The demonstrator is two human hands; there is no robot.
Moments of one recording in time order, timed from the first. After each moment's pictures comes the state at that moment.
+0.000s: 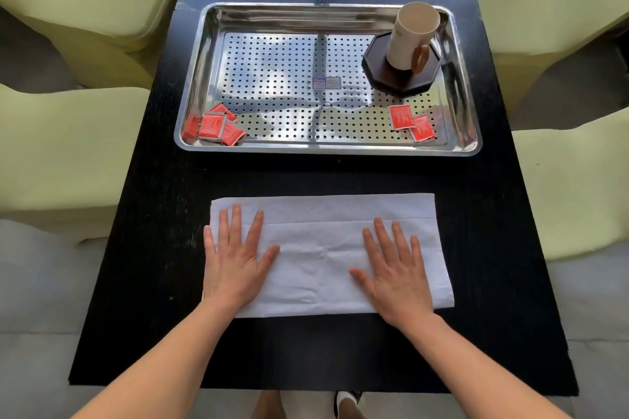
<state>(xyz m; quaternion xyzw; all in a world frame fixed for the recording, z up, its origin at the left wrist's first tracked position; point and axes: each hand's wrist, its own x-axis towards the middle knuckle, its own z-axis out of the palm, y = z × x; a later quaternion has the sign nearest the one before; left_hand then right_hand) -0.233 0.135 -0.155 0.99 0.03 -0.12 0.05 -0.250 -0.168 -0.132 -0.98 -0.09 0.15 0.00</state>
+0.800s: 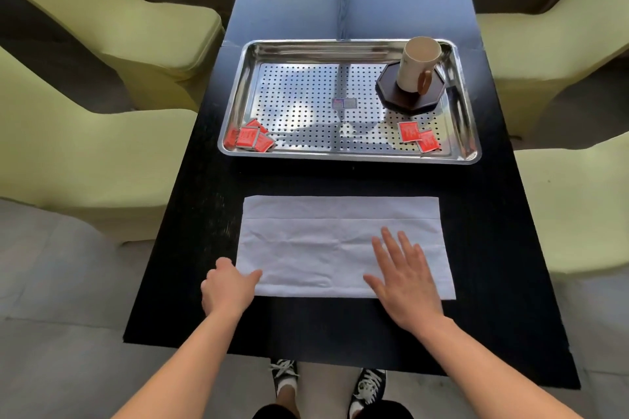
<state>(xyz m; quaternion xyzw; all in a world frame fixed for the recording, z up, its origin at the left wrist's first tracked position) -0.292 0.151 -0.093 0.87 0.39 -0.20 0.21 -0.277 -0.169 -0.106 -0.98 -0.12 0.19 0.00</state>
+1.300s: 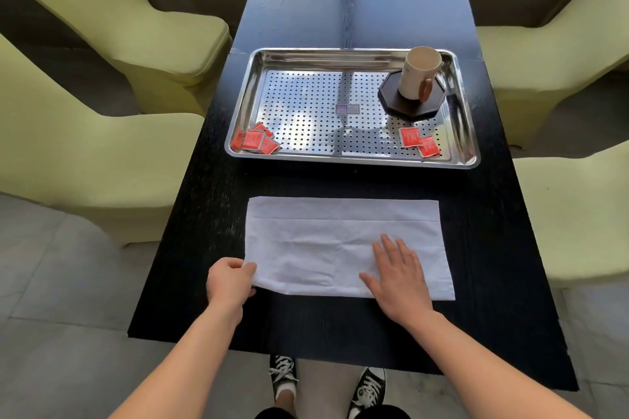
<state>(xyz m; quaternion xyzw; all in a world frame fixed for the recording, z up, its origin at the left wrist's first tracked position) -0.296 0.147 -0.071 0.72 0.49 -0.08 0.49 -0.274 -0.154 -0.101 -0.97 -0.07 0.21 0.09</state>
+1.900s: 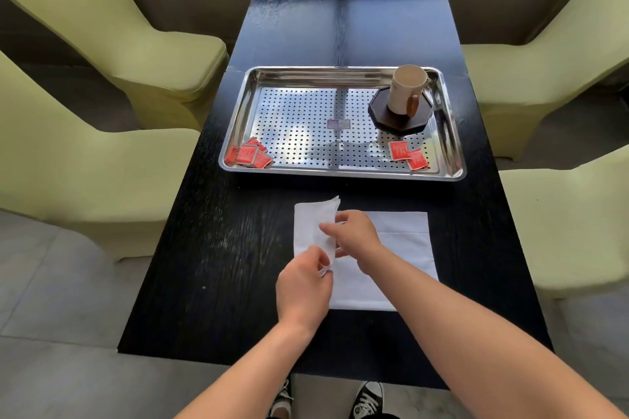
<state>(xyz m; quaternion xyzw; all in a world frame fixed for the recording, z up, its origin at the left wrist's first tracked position) -0.286 0.018 -0.009 0.92 0.16 -0.03 0.36 -0.183 -0.081 -0.024 -0.78 0.16 0.26 0.55</state>
